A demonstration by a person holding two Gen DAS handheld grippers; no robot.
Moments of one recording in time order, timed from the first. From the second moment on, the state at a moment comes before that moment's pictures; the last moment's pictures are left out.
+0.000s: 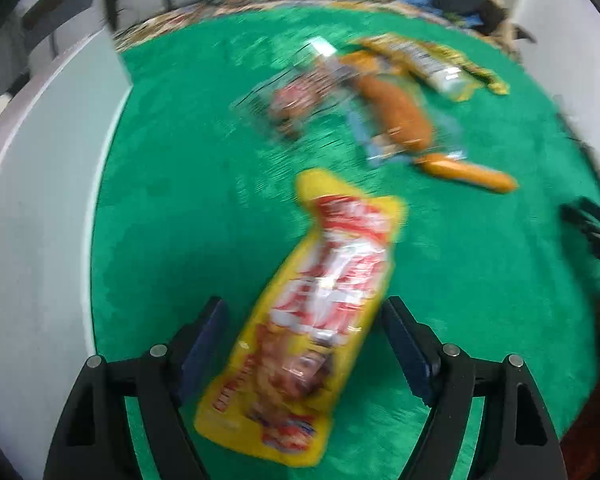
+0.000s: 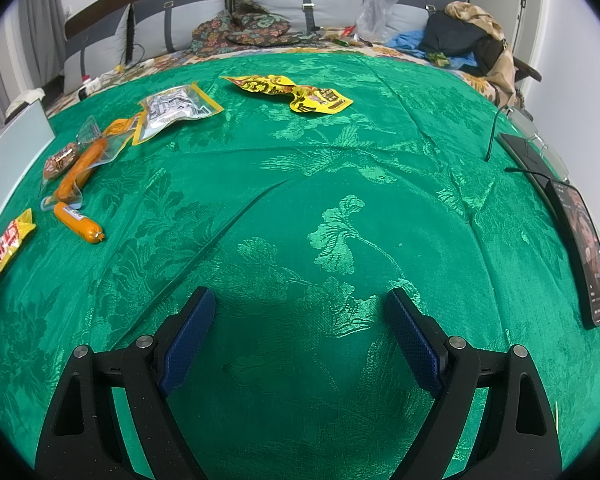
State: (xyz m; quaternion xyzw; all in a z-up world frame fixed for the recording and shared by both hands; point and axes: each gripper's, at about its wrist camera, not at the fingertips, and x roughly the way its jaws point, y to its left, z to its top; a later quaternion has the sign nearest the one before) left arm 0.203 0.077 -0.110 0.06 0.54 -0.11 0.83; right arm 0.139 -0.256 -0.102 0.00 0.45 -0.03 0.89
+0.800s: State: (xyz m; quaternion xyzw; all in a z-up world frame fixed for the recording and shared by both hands) left arm 0.180 0.087 -0.107 0.05 0.55 -0.10 0.83; right arm 0.139 -0.257 -0.102 0.00 0.45 -0.02 0.89
